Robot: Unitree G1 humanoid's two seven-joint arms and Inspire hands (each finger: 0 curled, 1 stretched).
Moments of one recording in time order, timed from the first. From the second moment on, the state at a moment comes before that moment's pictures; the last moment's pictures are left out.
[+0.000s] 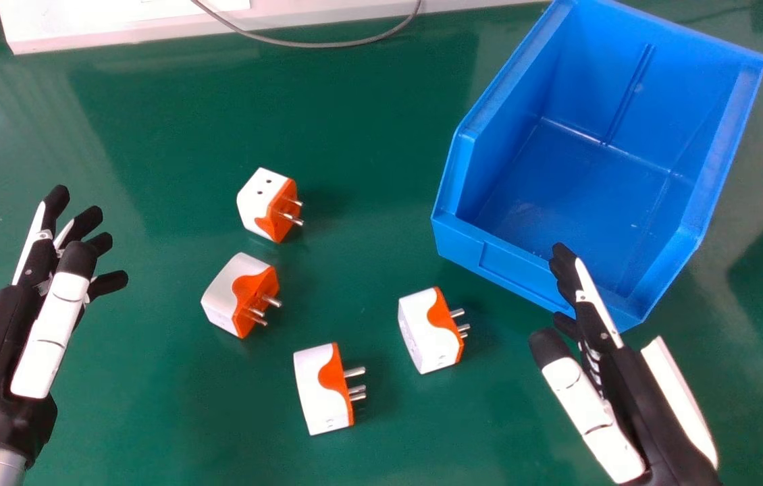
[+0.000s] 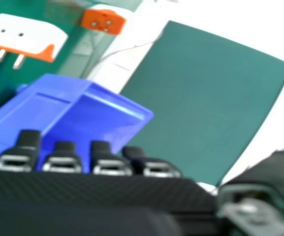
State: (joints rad) left arm 0.31 0.29 0.36 -0.03 -0.20 -0.27 -0.32; right arm 0.58 -0.17 0.12 -0.31 -0.20 -0.32 0.10
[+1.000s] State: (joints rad) left arm 0.31 0.28 0.34 -0.08 -0.21 -0.24 -0.33; right arm 0.48 -0.33 0.14 -0.45 -0.48 -0.23 0.20
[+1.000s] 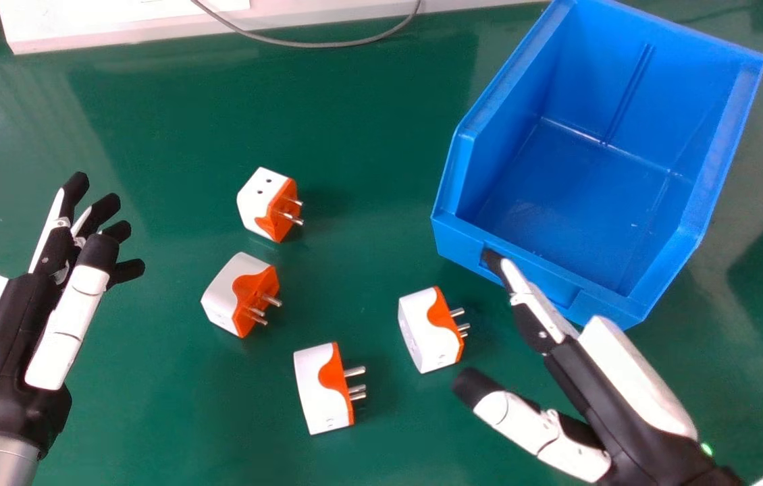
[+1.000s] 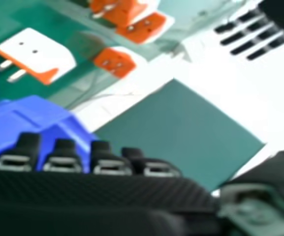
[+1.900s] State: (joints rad) left arm 0.26 0.30 0.34 -0.05 -0.19 -0.21 -0.32; right arm 0.03 -0.50 0.22 -0.50 -0.81 -0.16 0.47
